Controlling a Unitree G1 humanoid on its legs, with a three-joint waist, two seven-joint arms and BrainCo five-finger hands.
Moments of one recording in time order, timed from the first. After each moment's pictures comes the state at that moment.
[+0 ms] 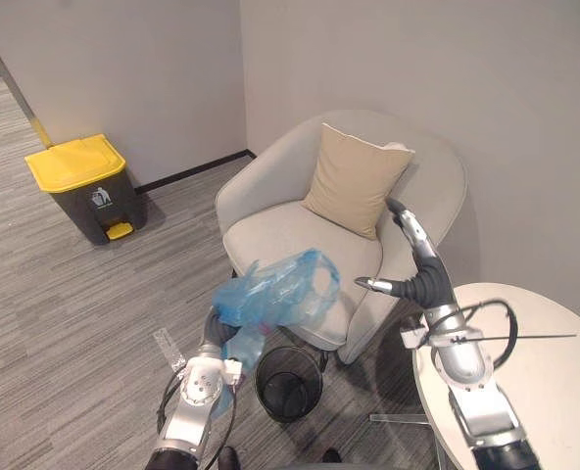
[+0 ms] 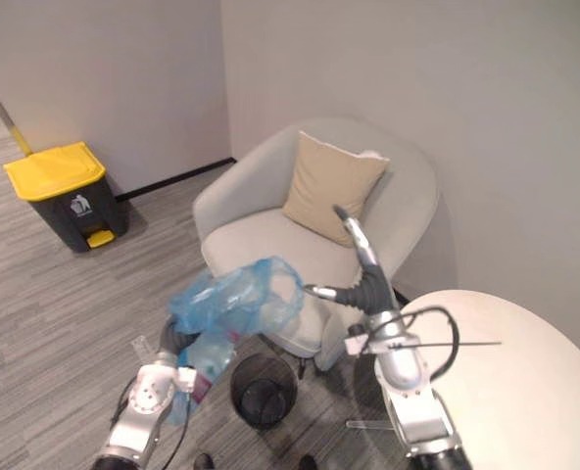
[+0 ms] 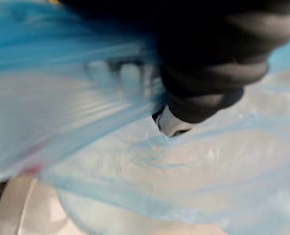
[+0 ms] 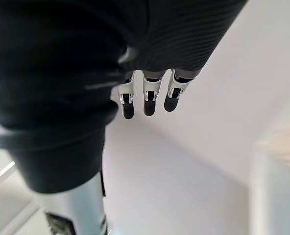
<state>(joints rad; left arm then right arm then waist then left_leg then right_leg) 0.10 0.12 -0.06 0.29 0.05 -0.18 0.17 0.12 -0.21 0.03 -0.09 -0.07 -0.30 -0.07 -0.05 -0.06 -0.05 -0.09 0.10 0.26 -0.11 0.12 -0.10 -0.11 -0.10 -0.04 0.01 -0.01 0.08</state>
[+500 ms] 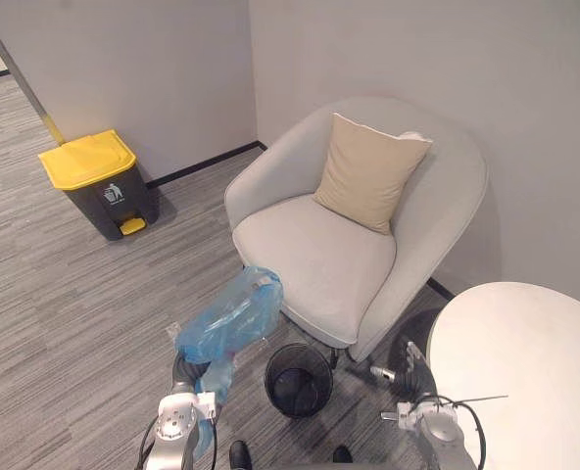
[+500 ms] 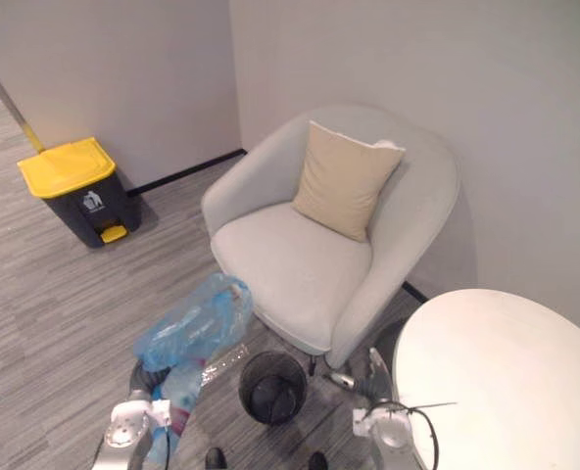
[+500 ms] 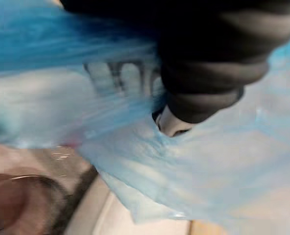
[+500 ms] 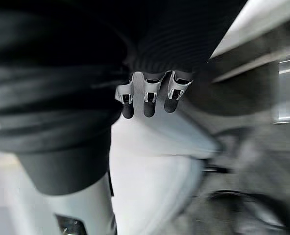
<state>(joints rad) 0.18 0.10 0.08 0.52 -0.06 -0.16 0.11 0.13 -0.09 -0.13 0.69 -0.04 -0.16 -0.06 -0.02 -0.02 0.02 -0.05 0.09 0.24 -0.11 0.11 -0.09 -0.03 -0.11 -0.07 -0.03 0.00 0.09</state>
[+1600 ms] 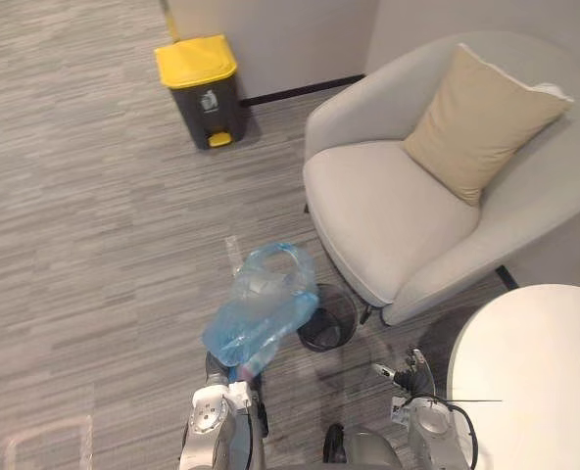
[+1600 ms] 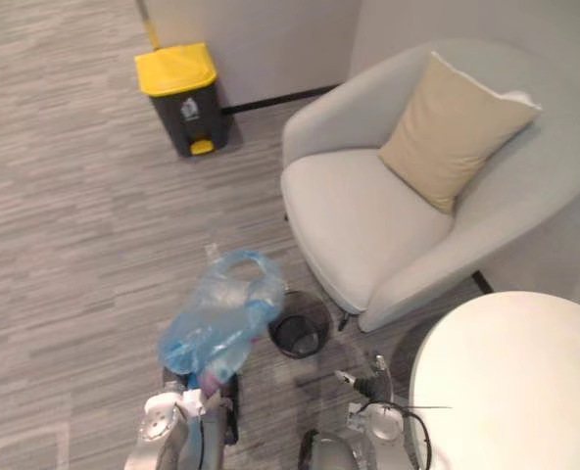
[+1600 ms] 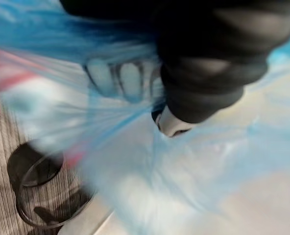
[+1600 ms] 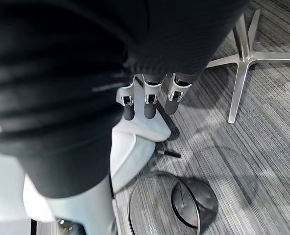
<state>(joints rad) 0.17 -0.03 -0.06 0.32 -0.16 -0.15 0.13 0.09 -0.03 -0.09 0.62 0.02 -0.11 -0.21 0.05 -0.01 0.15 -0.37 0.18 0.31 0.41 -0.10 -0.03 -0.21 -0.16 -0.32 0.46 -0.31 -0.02</state>
